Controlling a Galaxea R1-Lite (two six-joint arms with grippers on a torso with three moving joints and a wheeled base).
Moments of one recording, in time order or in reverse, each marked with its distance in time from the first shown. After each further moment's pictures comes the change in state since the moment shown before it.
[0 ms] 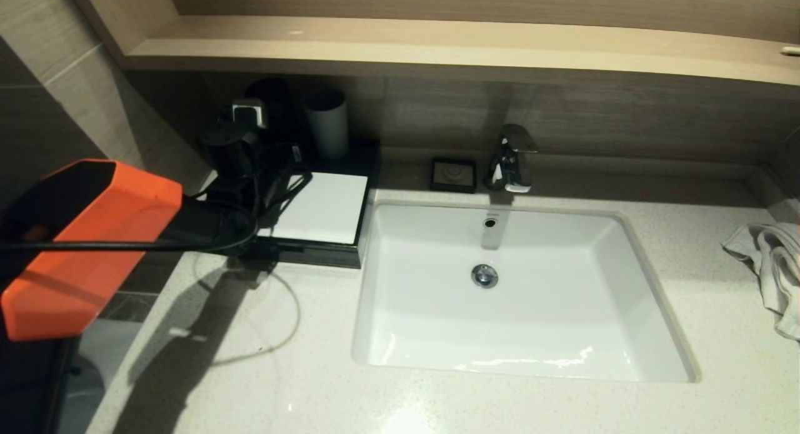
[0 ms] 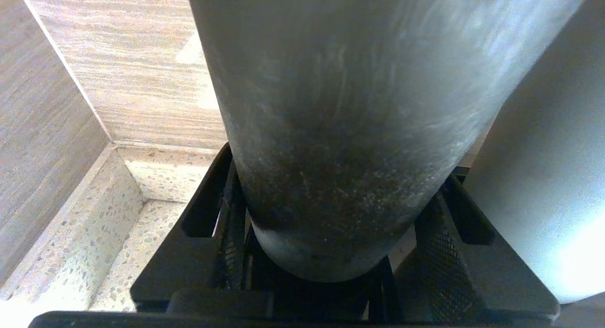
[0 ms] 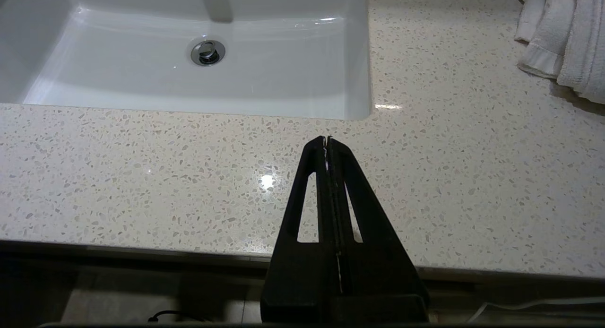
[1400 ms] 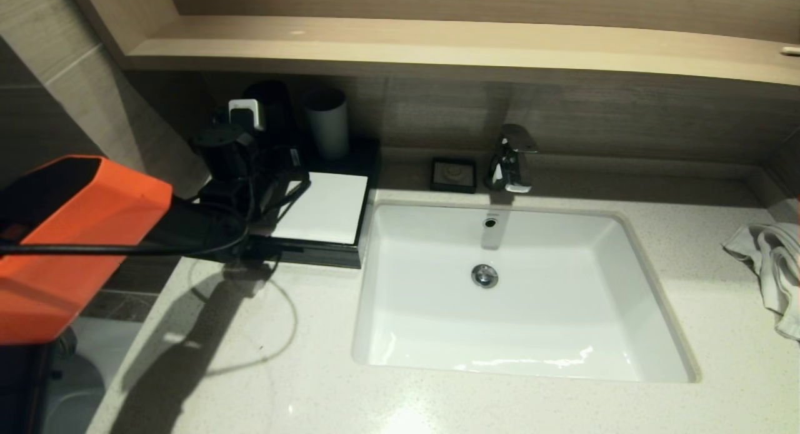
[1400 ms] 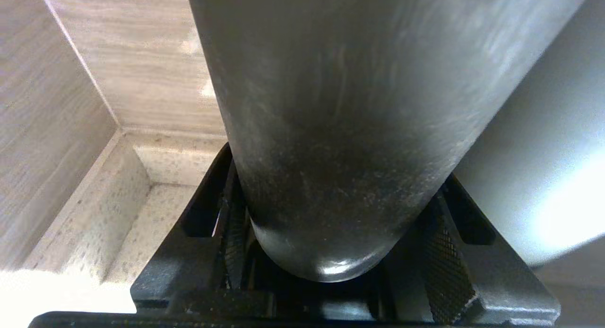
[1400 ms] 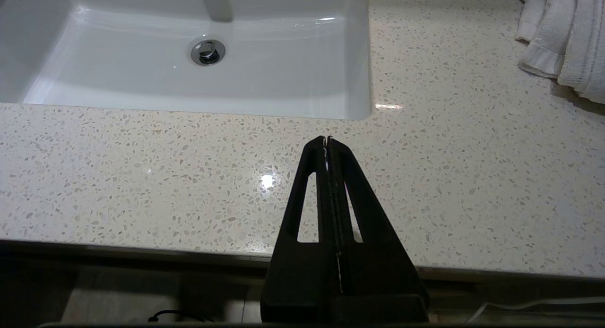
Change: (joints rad) left arm -0.011 -0.054 0.094 -0.023 0.002 0.000; right arm 0.000 0.000 0.000 0.000 0.000 -0.001
